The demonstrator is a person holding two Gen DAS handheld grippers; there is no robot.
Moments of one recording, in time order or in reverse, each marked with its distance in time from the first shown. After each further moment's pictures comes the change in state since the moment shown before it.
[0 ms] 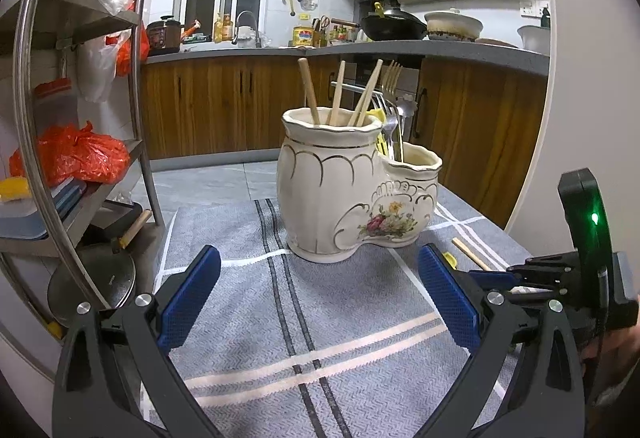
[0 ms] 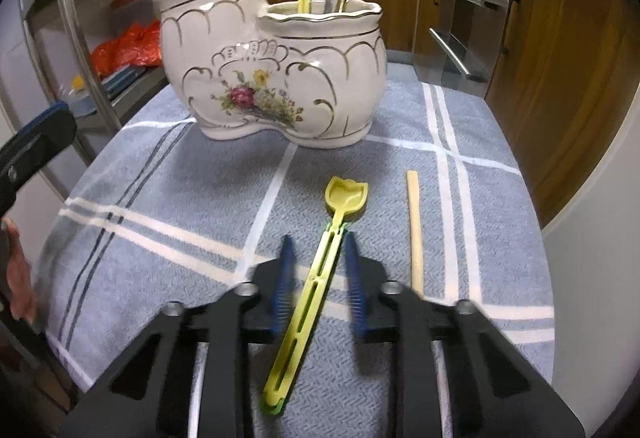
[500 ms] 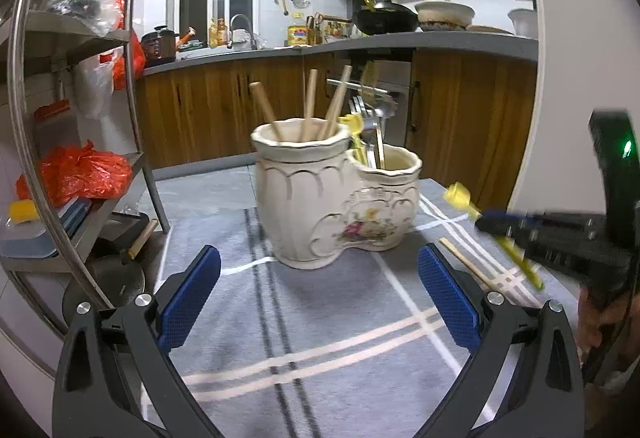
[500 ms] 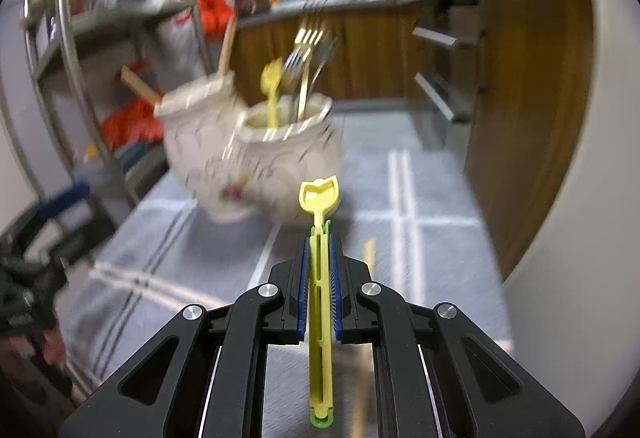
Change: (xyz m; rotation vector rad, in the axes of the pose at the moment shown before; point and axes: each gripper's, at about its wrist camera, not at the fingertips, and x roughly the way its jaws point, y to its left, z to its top) left arm -0.005 -0.040 0.015 0.068 0.028 0.035; right arm -0.064 -0.040 0.013 0.090 -0.292 0.014
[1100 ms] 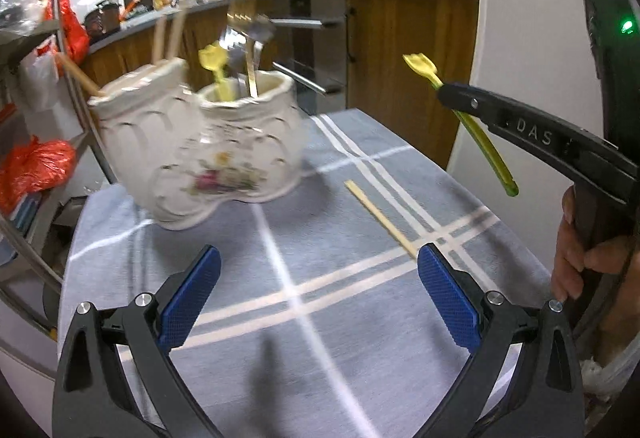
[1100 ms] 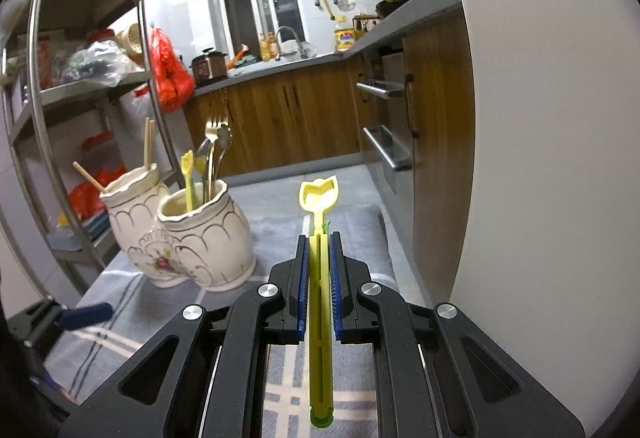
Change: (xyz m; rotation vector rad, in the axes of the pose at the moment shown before) left arm 0.050 -0.100 -0.012 0.091 0.236 -0.106; right arm -0.012 -0.064 0.000 0.094 -0.162 -0.075
